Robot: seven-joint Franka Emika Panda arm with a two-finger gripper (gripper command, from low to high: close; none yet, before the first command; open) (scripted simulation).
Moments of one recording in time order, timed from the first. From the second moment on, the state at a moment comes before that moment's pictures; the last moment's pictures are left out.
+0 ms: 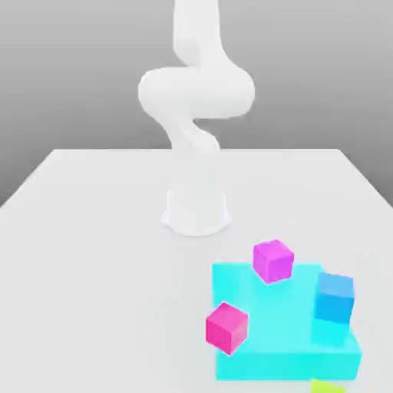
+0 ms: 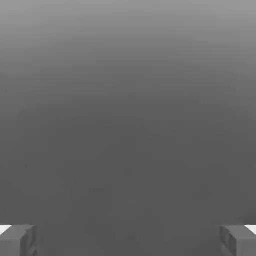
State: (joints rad) arm 0.00 -0.71 0.02 -2.29 0.01 2.32 0.84
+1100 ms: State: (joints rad) arm 0.17 0.50 0.15 -2.16 -0.15 2.66 1.57
